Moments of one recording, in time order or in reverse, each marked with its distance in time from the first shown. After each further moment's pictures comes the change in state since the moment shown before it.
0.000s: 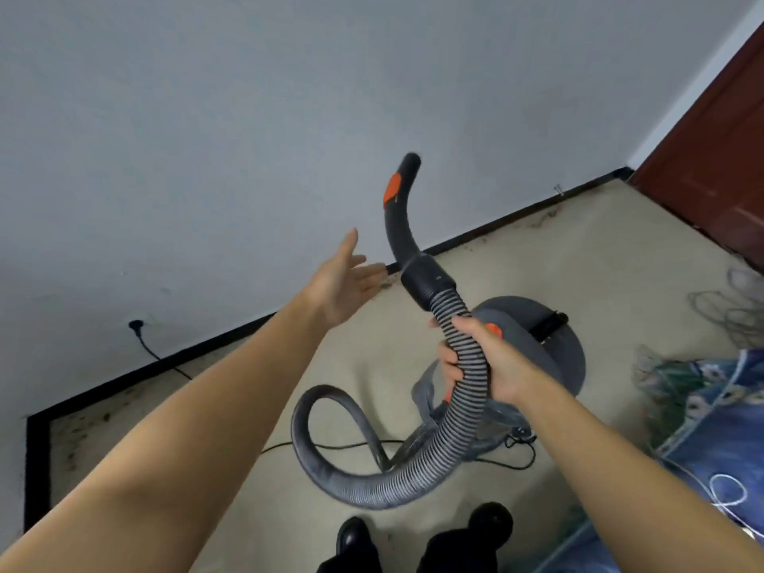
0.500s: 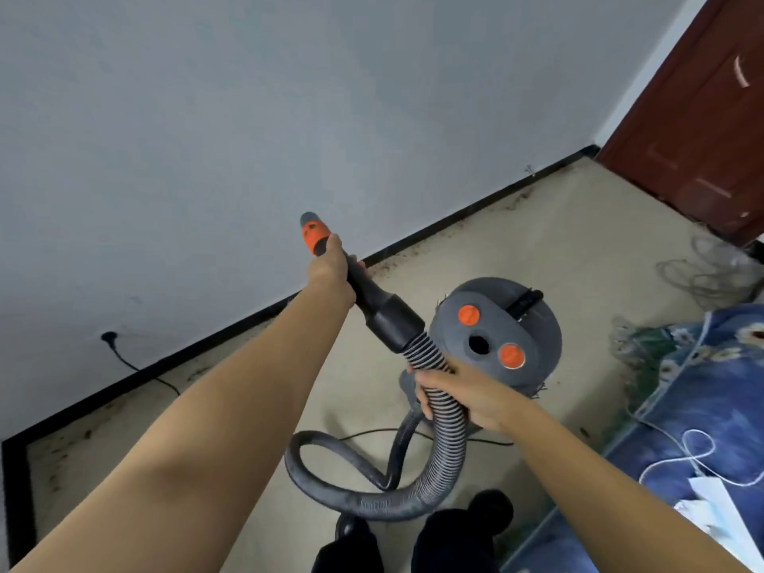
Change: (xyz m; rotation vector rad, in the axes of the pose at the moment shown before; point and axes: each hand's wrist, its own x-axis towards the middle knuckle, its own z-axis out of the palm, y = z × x) left_hand 0.024 -0.014 0.040 -0.229 0.453 -0.015; right_hand -0.019 0.056 -0.016 -0.430 0.118 -0.062
